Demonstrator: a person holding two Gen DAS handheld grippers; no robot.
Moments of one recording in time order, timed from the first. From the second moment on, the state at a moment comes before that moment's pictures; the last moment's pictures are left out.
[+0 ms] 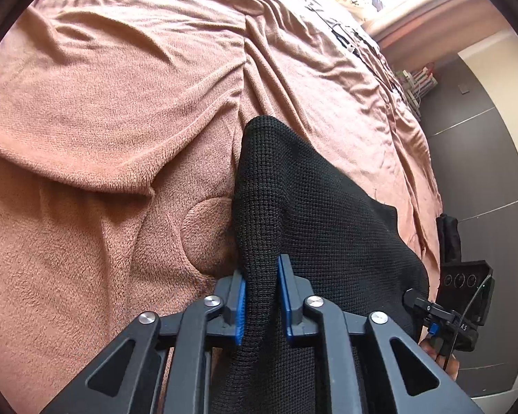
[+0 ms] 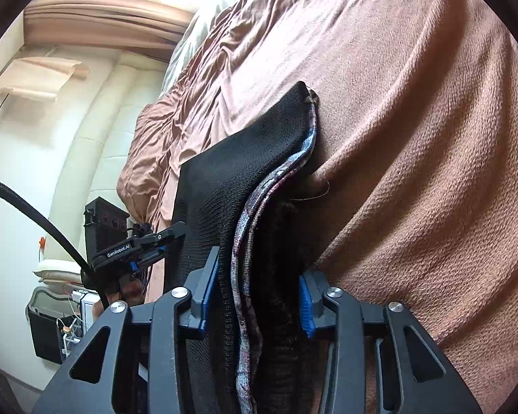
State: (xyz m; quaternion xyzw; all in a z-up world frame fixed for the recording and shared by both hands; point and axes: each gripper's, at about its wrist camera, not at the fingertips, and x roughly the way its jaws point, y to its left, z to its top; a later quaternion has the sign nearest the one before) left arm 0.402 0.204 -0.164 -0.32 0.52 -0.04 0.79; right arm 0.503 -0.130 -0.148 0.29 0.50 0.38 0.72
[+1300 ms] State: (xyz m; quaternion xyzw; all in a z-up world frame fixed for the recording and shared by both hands) left arm 0.325 0.125 0.012 -0.24 0.36 -0.11 0.89; right arm 0.312 -0.170 -0.015 0.15 0.28 0.37 0.87
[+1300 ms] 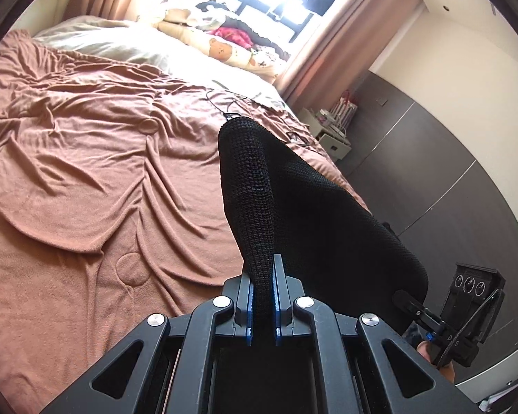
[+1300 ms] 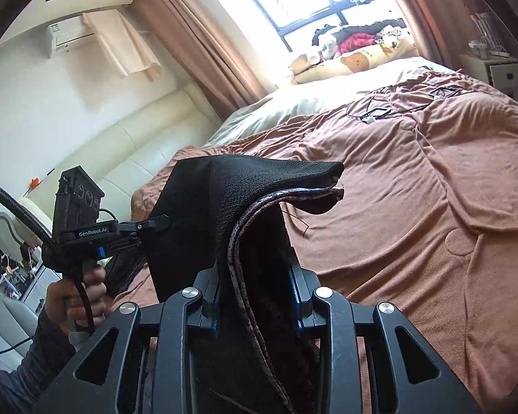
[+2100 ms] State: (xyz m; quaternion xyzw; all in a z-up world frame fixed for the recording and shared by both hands) left arm 0.283 0.022 0.074 -0.19 0.32 -0.17 0.91; right arm 0.214 -0.256 0.024 0.14 0.22 0.33 0.91
